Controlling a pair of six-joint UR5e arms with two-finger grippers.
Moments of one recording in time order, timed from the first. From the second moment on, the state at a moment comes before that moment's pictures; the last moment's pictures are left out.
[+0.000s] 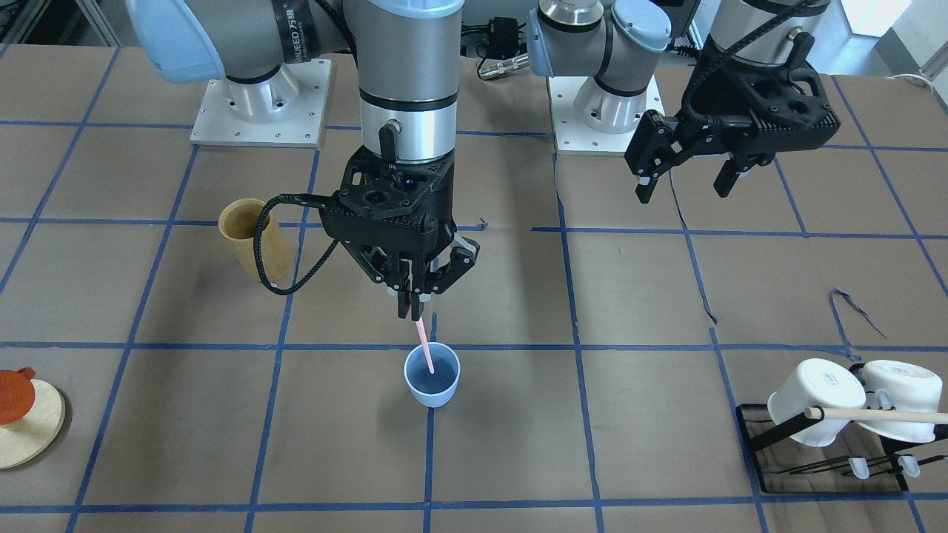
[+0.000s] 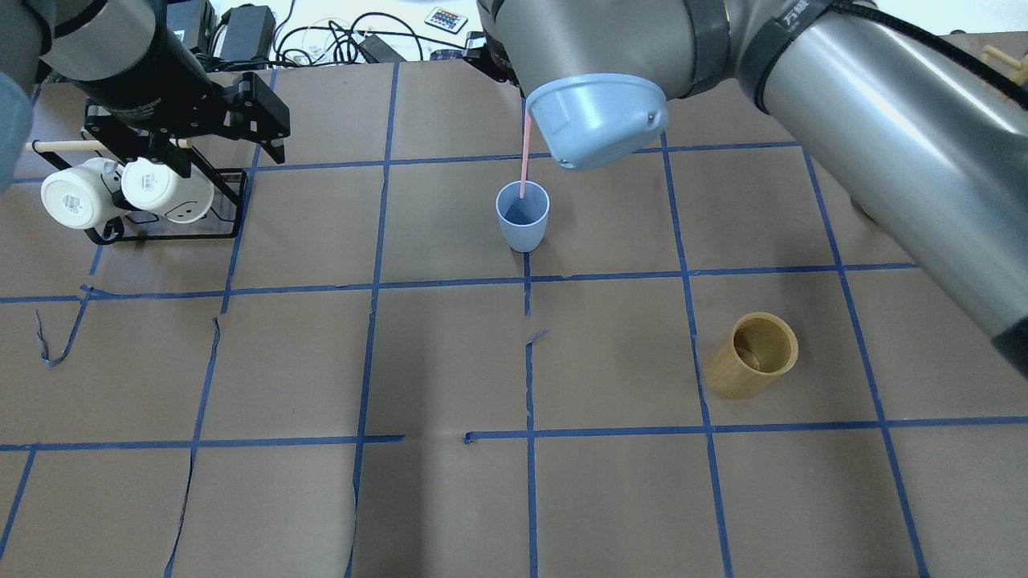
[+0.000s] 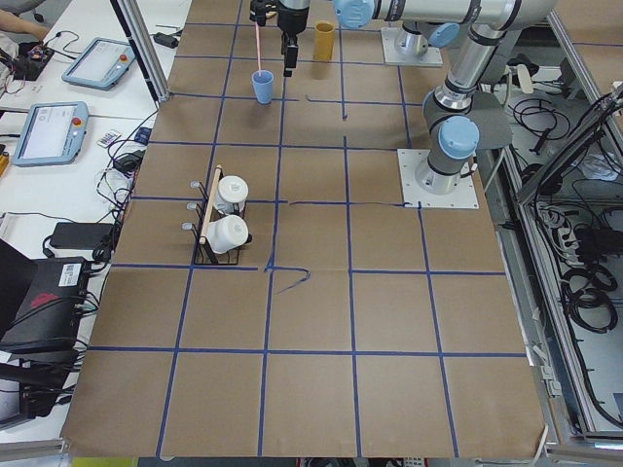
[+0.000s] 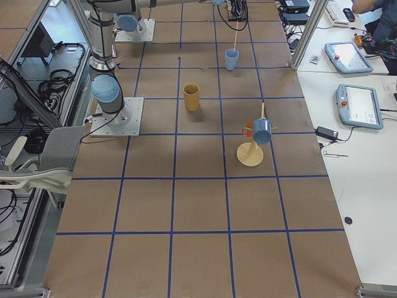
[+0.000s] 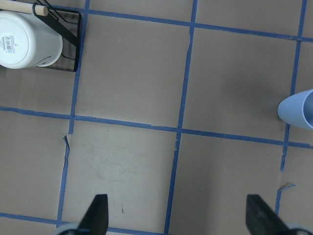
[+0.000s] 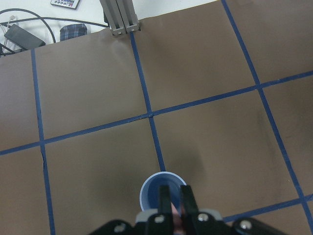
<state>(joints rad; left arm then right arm) -1.52 -1.52 -1.58 -1.46 1.58 -0.08 1.96 -1.25 1.34 -2.05 -1.75 0.60</state>
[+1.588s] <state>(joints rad) -1.52 -1.53 -1.57 -1.46 1.56 -0.08 1.71 -1.38 1.32 -1.48 -1.66 0.32</state>
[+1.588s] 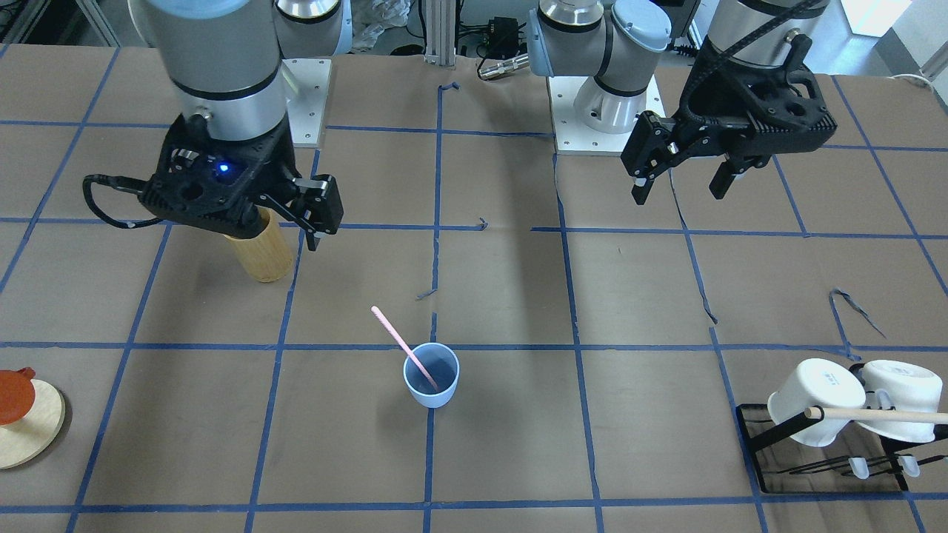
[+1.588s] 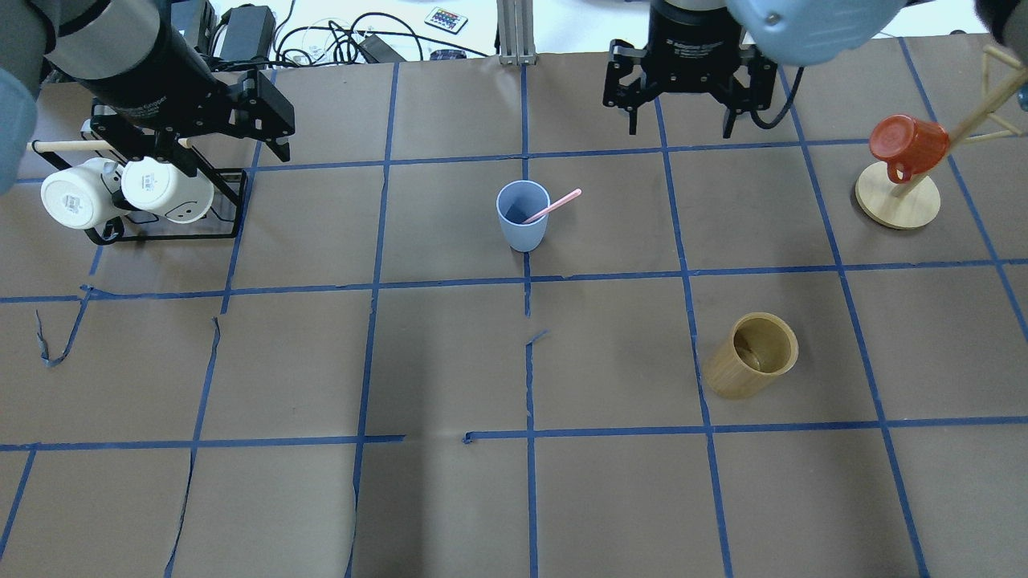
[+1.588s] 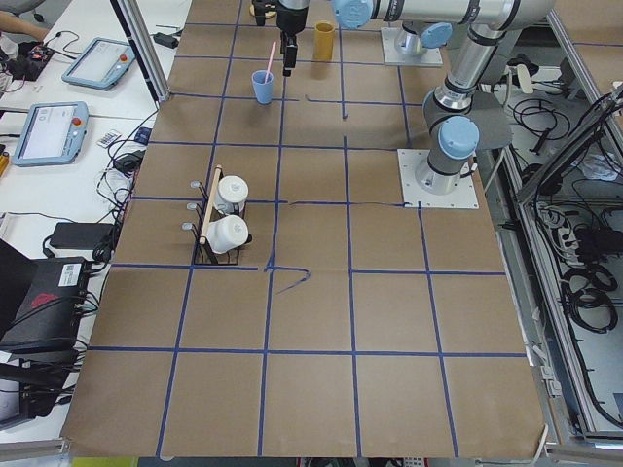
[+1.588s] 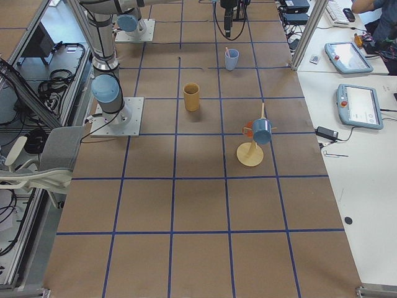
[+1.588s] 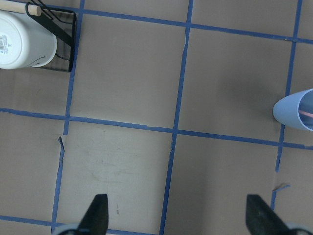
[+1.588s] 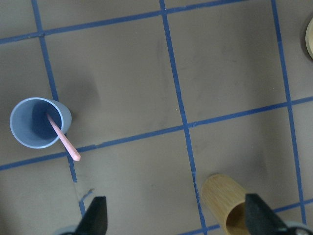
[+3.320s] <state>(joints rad) -1.52 -1.51 -1.56 -1.50 1.58 -0.08 1.52 -1.59 1.49 -1.46 -1.59 -0.11</state>
